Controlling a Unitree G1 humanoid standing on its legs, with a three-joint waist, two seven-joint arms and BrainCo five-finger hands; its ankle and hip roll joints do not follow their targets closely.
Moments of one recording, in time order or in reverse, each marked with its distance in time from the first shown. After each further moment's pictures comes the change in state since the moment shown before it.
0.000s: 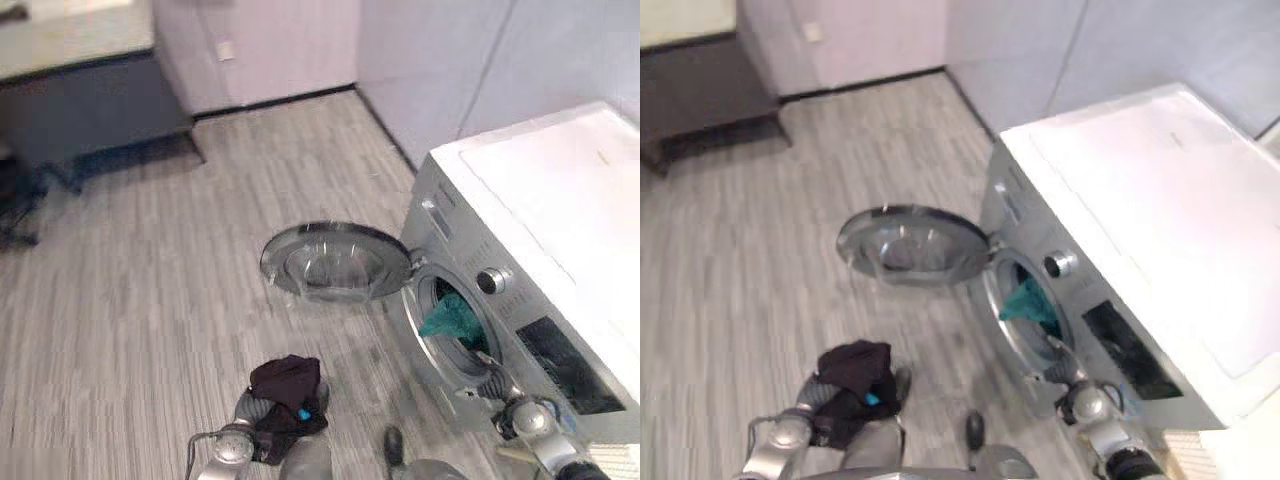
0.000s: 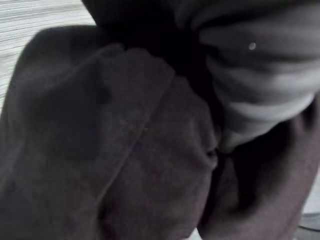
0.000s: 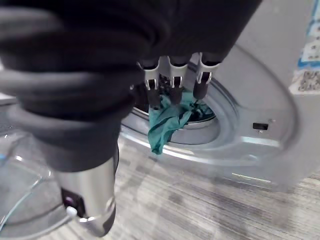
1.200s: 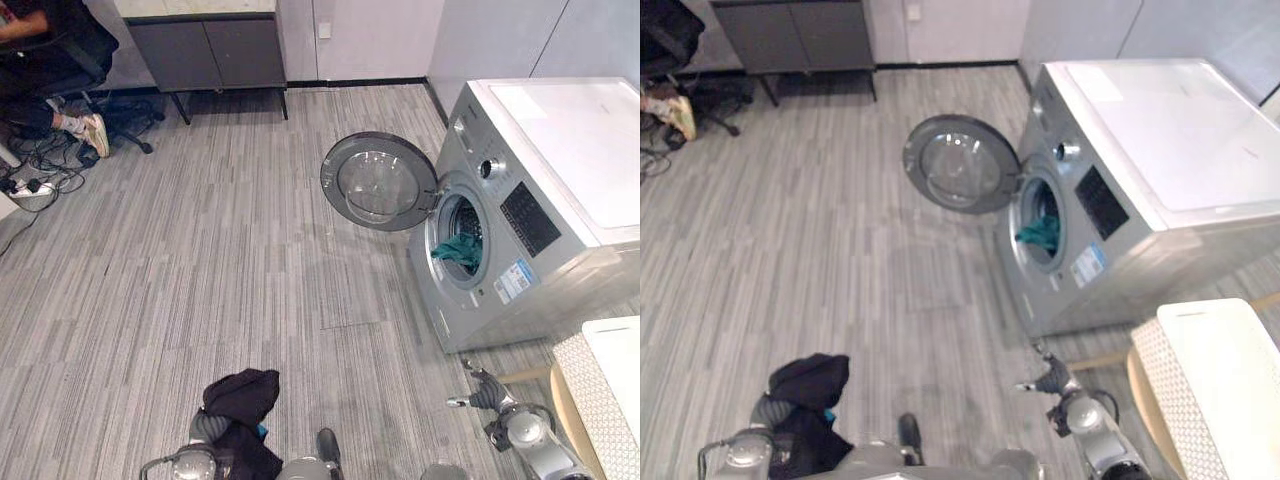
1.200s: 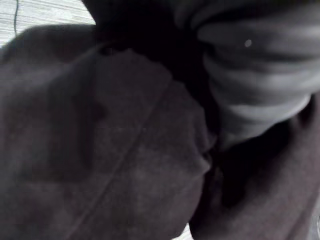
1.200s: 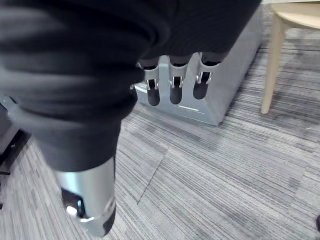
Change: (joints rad) left arm 0.079 0.063 0.175 0.028 -0.015 -0.001 0.029; right arm 0.040 0.038 0.003 -0.090 -0.007 0.009 0.050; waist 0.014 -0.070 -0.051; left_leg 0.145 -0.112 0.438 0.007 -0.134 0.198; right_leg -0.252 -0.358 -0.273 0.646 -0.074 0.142
